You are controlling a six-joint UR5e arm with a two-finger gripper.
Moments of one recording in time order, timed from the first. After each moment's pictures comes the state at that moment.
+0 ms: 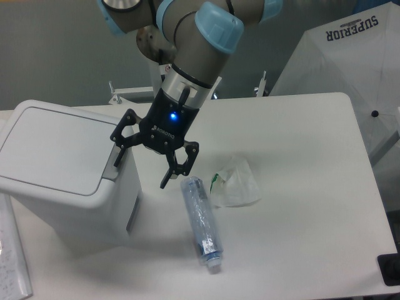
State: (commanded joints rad) arm 2.44 -1.71 -1.70 -0.92 0.85 0.50
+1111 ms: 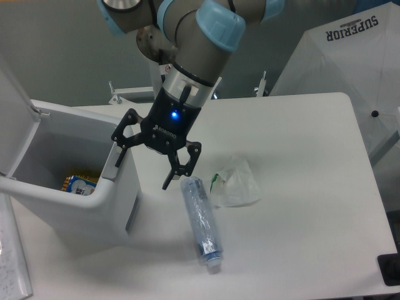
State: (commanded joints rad) arm 2.51 -1.70 -1.64 -0.90 0.85 0.65
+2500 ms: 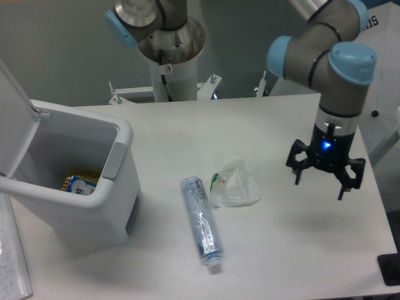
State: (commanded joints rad) arm 2.79 -2.02 -1.51 -0.90 1.44 1.48
